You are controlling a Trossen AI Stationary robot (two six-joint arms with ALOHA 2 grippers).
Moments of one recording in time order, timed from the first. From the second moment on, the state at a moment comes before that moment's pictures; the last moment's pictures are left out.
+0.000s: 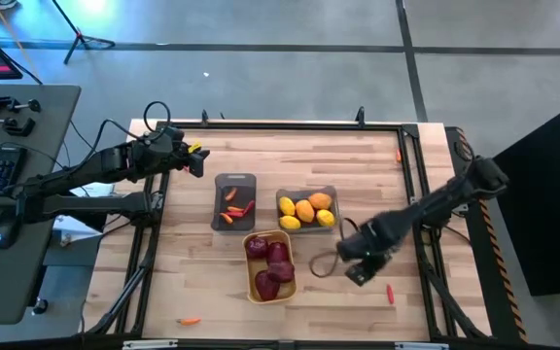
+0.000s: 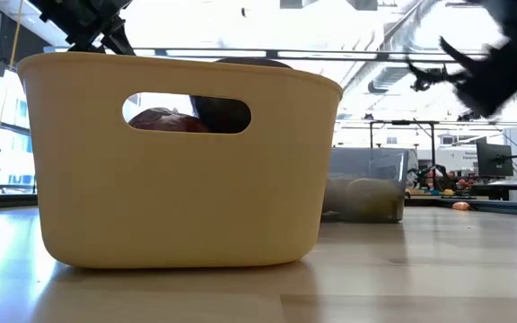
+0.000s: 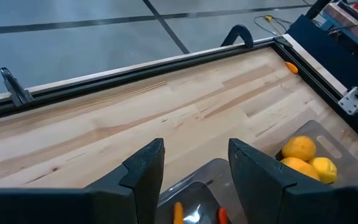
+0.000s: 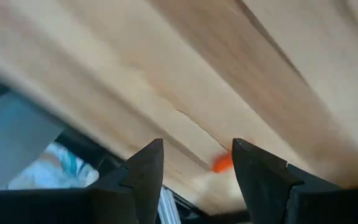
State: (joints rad) left arm 0.31 0.72 0.81 -0.69 -0.37 -0.62; right arm 0.42 1.52 0.92 -0.85 -0.47 1.27
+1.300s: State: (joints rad) left arm 0.31 0.72 0.81 -0.70 -0.37 -0.60; right arm 0.69 1.58 0.66 -0.46 -0.54 1.95
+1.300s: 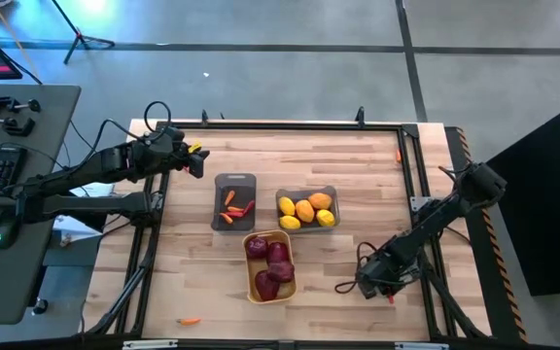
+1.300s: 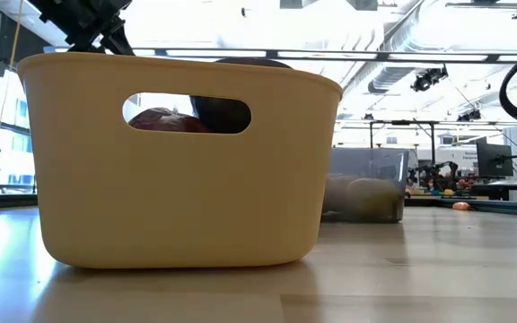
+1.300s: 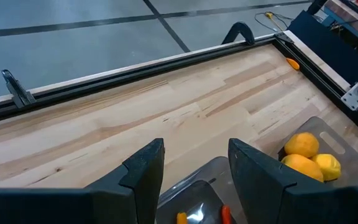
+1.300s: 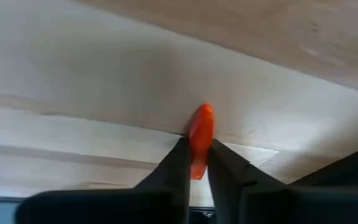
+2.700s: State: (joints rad) left arm 0.31 0.72 0.81 -0.68 -0.34 -0.67; right arm -0.09 2.21 1.86 -0.25 -0.26 0.33
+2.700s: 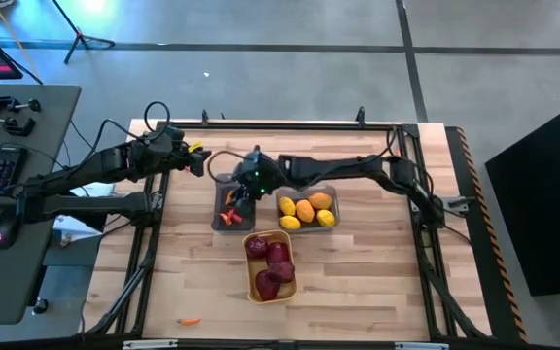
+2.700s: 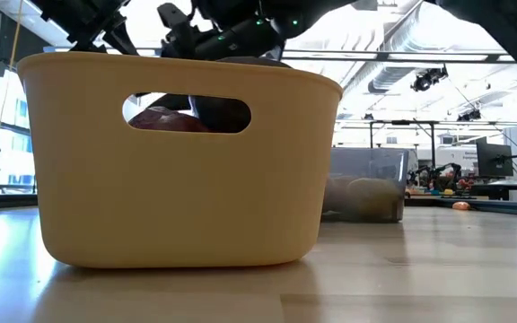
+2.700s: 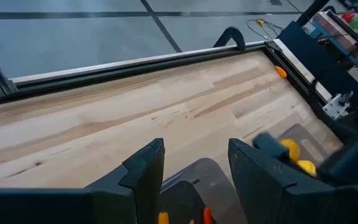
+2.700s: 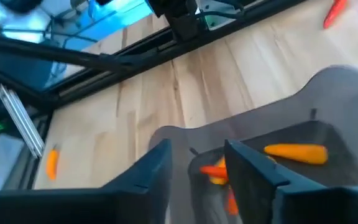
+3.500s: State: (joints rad) left arm 0.61 1.14 0.81 -0.99 -0.30 -0.88; right arm -0.30 1.69 1.34 -0.49 -0.30 0.13
